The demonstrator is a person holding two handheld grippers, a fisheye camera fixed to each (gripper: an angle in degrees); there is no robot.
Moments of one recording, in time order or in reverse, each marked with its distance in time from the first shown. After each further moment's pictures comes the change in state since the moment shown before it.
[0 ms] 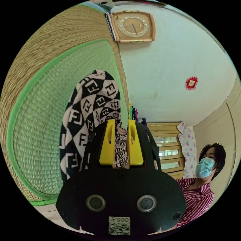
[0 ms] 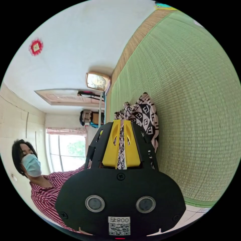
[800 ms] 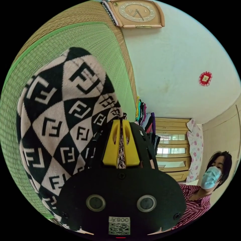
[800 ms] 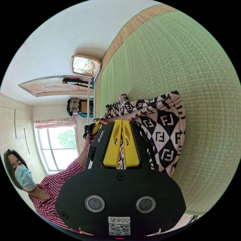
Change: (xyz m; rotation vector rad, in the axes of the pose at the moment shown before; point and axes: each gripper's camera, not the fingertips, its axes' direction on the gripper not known) left arm 0.038 -0.018 0.038 -0.066 -0.104 -0.018; right arm -0.026 -0.030 0.117 -0.163 0.138 0.006
